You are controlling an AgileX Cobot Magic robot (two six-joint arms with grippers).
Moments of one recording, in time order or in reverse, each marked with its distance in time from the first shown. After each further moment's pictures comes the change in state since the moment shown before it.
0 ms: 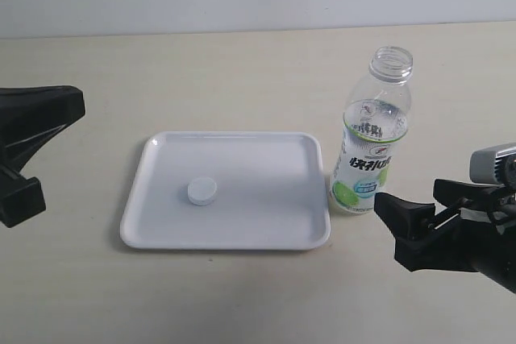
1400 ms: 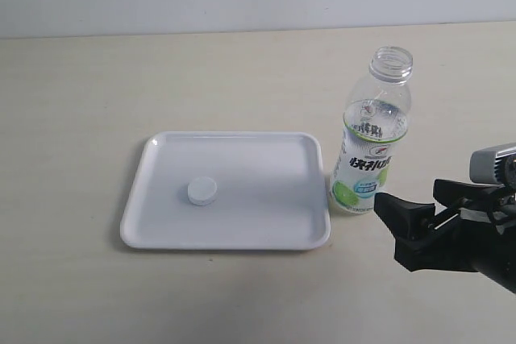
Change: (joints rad) left arm 0.610 -0.785 0.152 0.004 0.470 0.011; right arm 0.000 0.000 0.000 0.000 0.000 0.000
